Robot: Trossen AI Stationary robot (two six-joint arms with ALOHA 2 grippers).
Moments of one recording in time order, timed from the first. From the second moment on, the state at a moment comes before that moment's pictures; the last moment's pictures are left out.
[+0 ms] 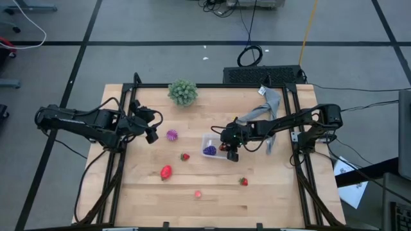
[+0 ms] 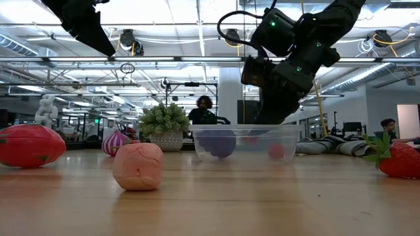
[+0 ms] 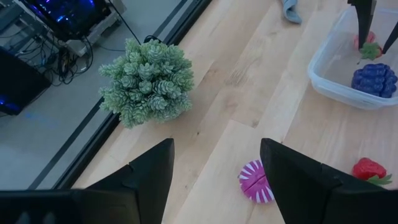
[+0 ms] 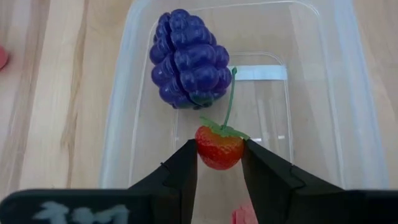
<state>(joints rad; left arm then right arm) -0.13 0.87 0.87 -0.86 -0.63 -0.31 -0.04 1.65 0.80 -0.05 -0.14 0.14</state>
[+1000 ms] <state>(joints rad) -0.13 0.87 0.87 -0.86 -0.55 -0.35 0.05 1.59 1.09 -0.33 -0.01 -0.05</state>
